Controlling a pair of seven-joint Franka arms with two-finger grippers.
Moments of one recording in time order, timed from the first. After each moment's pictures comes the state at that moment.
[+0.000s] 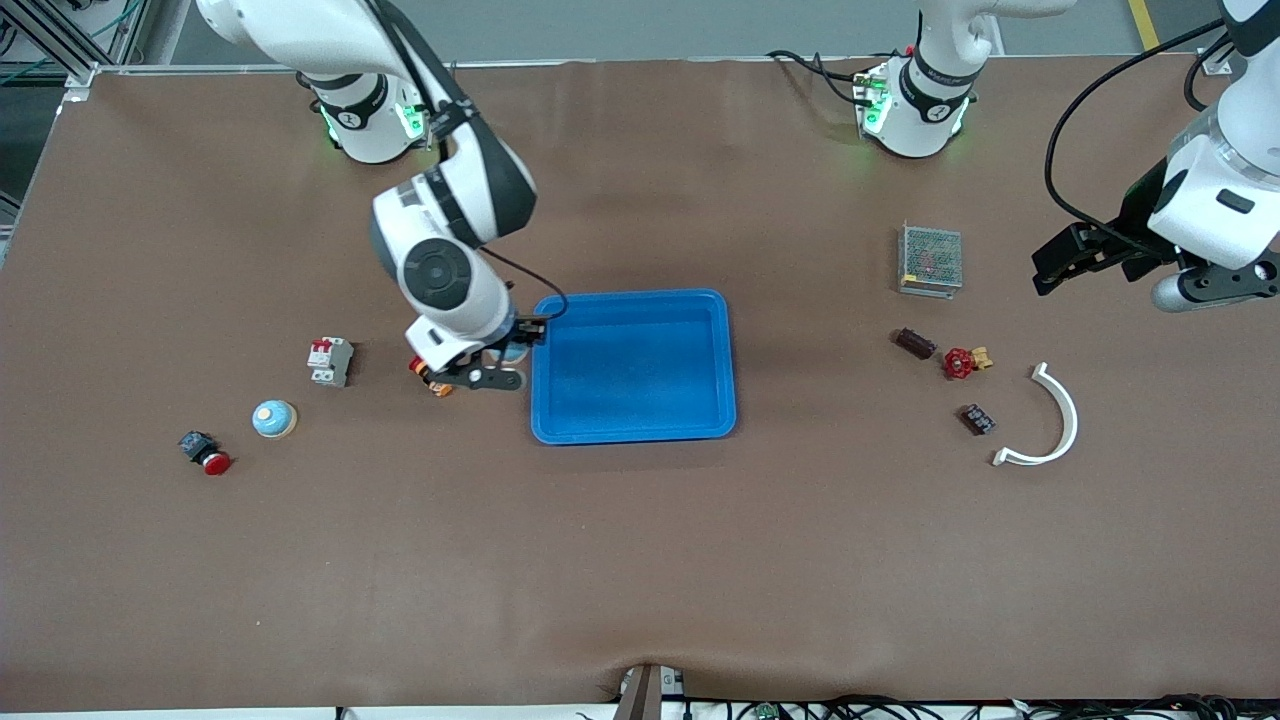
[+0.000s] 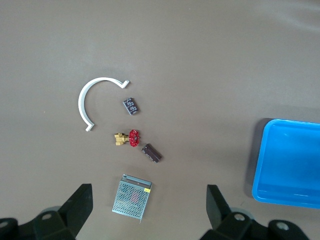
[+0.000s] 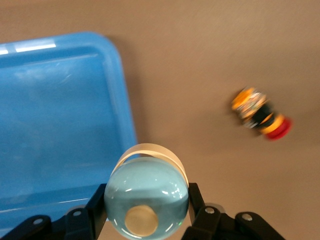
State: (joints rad) left arm -0.14 0.05 -0.02 -1.51 0.02 1.57 -0.30; right arm 0.54 0.39 -0.04 -1.81 0.10 2.01 0.51
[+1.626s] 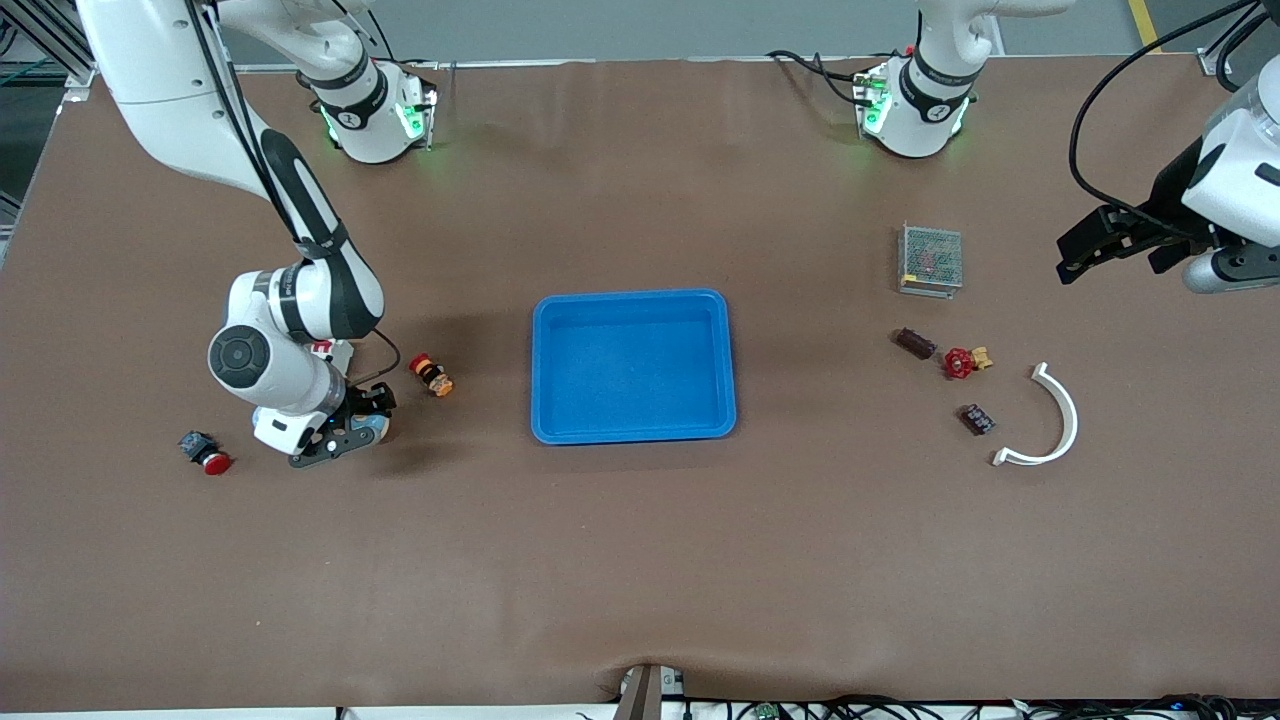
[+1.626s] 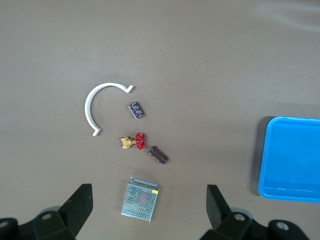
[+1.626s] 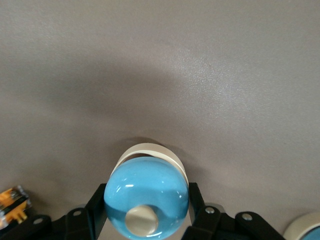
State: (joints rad) left arm -0.11 0.02 -0.02 -1.51 0.02 1.57 -0.23; right arm 0.16 0.53 -0.05 -2.00 0.01 2.49 -0.24
